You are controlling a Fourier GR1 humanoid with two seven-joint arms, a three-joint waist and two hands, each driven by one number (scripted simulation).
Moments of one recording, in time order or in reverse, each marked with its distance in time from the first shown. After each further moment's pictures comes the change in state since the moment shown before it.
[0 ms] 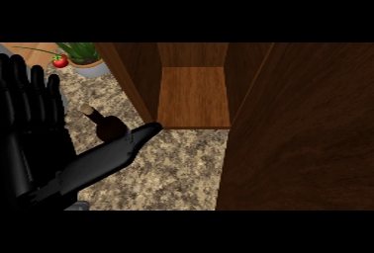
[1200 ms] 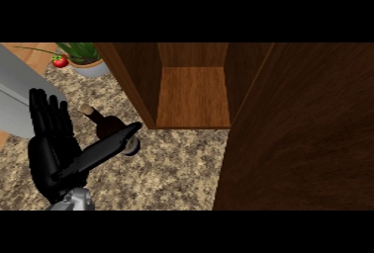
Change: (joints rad) left arm 0.240 0.008 0.114 0.222 0.340 0.052 -0.433; right arm -0.158 -0.035 -0.021 0.001 0.013 -0.040 0.116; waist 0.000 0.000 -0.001
